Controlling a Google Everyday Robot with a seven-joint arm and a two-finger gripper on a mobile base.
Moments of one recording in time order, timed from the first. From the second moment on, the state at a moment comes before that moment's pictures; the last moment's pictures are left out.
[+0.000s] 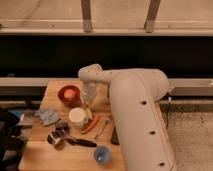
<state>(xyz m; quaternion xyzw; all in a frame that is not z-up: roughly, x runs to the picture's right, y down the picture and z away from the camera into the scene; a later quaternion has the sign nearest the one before) -0.097 0.100 0.901 -0.36 0.18 0.60 0.69</state>
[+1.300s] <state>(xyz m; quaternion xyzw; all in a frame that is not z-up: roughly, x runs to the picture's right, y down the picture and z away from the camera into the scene) -0.098 -0.056 0.767 -0.28 0.00 0.62 0.73</state>
